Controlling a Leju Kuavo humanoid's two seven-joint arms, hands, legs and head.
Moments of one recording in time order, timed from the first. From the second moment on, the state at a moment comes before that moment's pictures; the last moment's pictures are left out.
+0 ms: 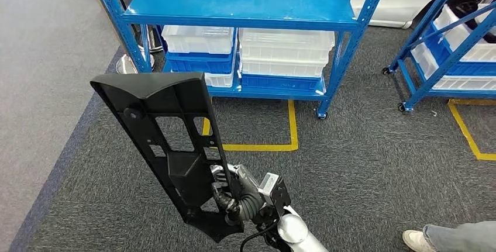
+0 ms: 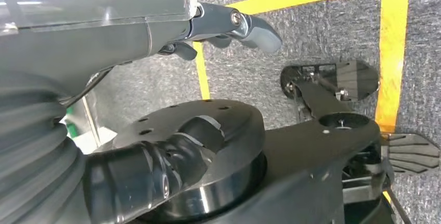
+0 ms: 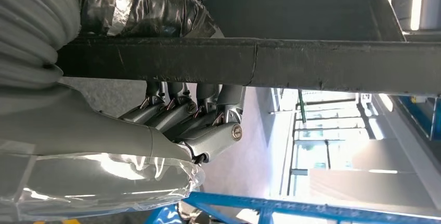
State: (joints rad) left arm -0.17 -0.04 -1.42 -0.15 1.46 0.12 -0.08; right arm -0.23 0.12 0.64 -1.25 -0.13 0.31 -0.67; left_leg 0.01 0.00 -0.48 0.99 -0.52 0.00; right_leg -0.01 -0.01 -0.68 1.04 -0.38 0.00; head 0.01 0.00
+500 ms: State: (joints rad) left arm -0.17 -0.04 -1.42 -0.15 1.46 0.13 -0.08; right arm -0.24 0.12 0.64 -1.27 -0.13 0.31 -0.67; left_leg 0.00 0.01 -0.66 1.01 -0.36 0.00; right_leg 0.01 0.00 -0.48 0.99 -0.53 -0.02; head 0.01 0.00
